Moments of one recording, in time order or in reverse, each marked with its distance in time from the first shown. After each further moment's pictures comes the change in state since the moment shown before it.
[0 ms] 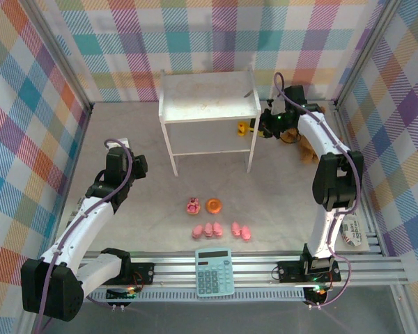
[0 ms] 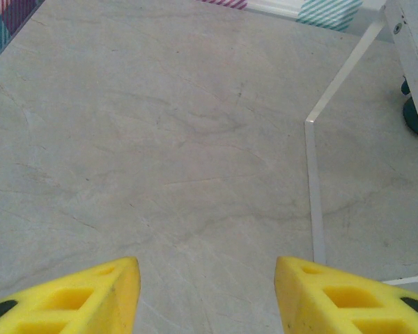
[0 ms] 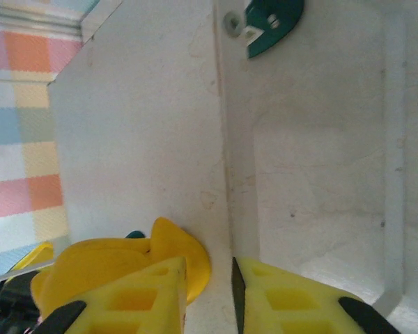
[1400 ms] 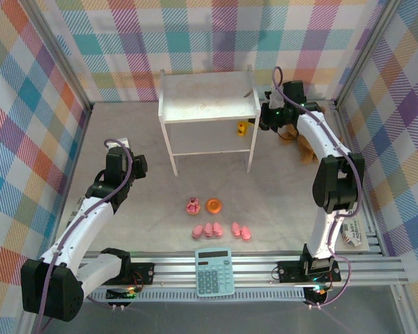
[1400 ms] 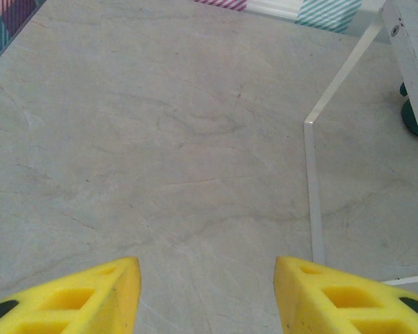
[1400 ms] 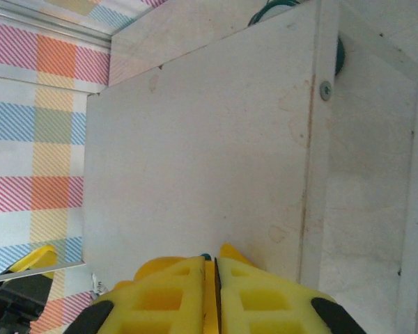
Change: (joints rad) left arm 0.000 -0.003 0.001 0.000 0.001 0.000; right arm 0.027 -0.015 0.024 0.100 -0.013 -0.023
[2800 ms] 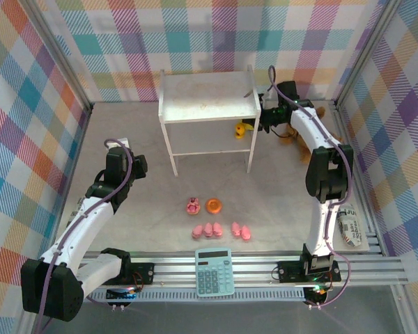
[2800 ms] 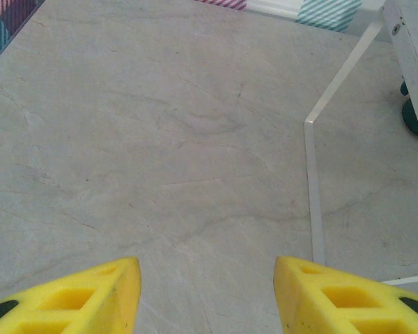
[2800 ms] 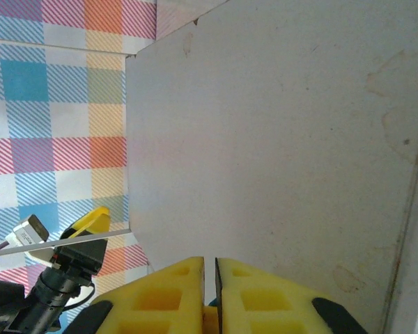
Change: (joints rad) left arm 0.000 0.002 0.000 0.000 0.000 0.000; right arm 0.011 0.151 0.124 -0.080 -0.234 -0.002
